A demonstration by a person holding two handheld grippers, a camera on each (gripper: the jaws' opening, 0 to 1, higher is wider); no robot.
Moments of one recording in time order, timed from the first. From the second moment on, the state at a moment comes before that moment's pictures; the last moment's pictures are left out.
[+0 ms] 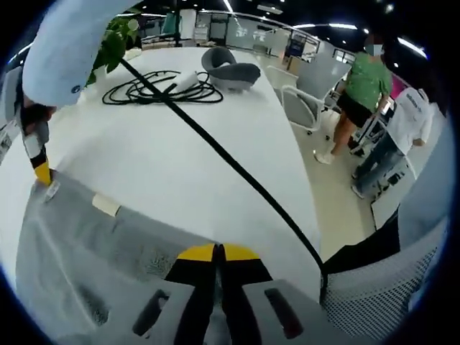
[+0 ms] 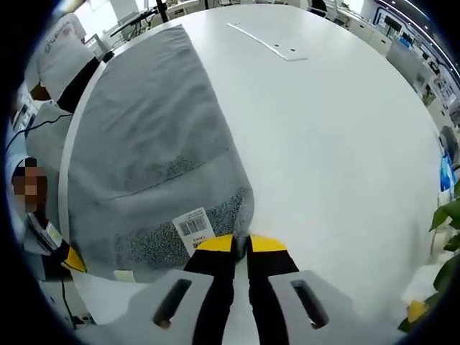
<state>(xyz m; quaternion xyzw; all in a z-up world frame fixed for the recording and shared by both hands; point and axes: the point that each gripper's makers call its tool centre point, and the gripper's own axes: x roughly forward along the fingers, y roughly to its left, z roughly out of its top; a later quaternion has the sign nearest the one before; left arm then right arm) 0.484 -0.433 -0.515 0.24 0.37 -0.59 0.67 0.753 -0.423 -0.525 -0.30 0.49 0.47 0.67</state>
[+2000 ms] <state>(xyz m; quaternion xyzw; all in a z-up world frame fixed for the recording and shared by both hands) 0.478 -0.430 -0.419 0.21 0.31 -0.58 0.72 0.747 -0.429 -0.422 -0.36 0.48 0.43 0.67</state>
